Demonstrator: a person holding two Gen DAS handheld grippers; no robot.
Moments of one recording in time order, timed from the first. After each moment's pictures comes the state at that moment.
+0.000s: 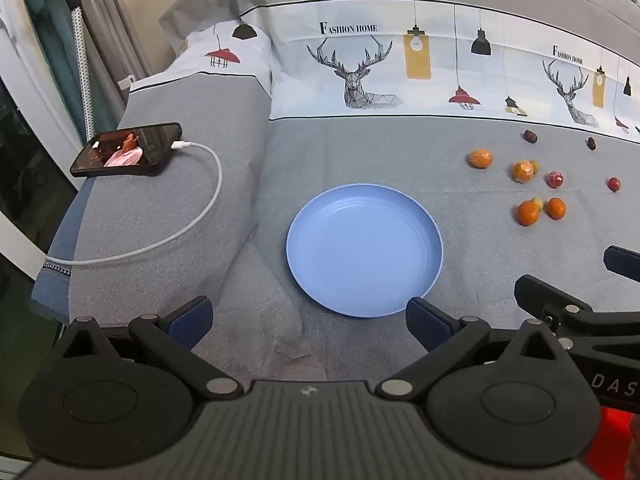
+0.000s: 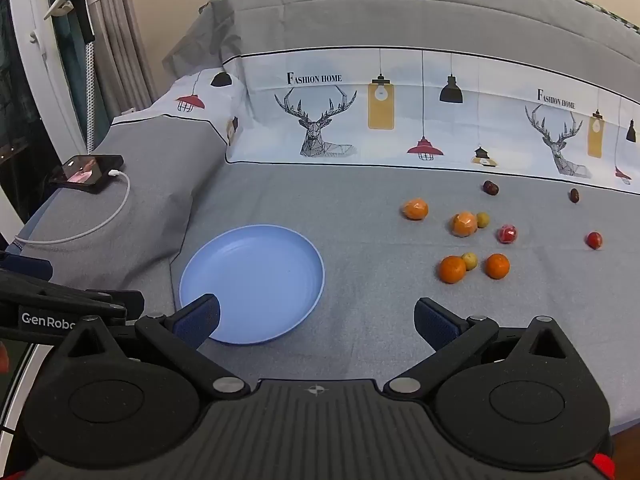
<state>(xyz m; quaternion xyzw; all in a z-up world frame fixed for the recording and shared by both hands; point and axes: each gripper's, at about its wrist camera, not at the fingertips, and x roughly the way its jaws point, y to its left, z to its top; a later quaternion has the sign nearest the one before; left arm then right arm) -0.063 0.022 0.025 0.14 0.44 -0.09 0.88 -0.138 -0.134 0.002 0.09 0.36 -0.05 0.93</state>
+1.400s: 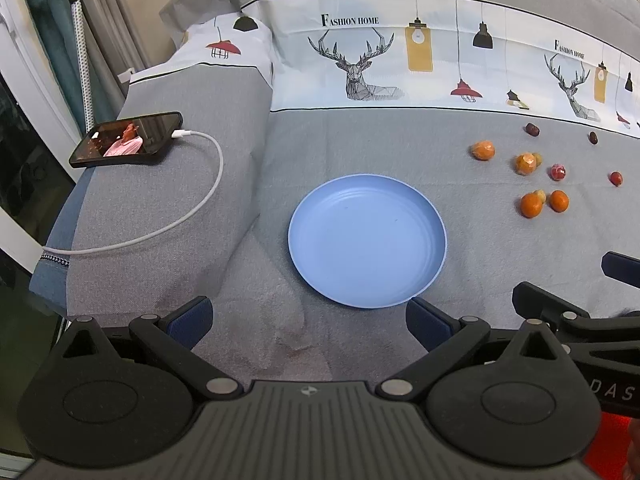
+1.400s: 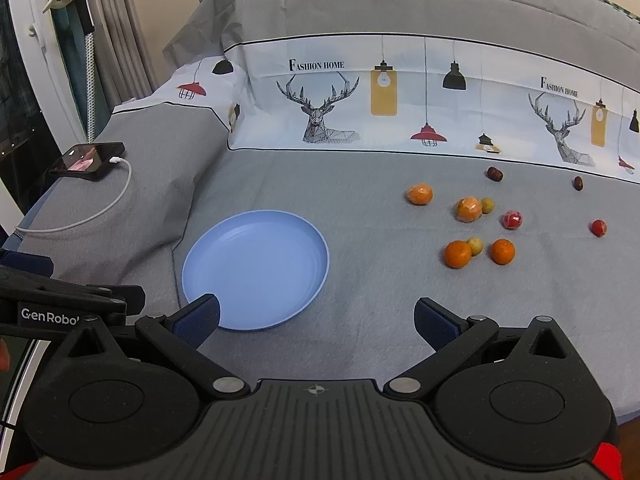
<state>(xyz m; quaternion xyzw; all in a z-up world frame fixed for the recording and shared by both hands) -0.064 0.026 0.020 0.14 0.45 -0.08 0.88 -0.141 -0.129 -0.012 0.09 0.36 -0.05 0.93</state>
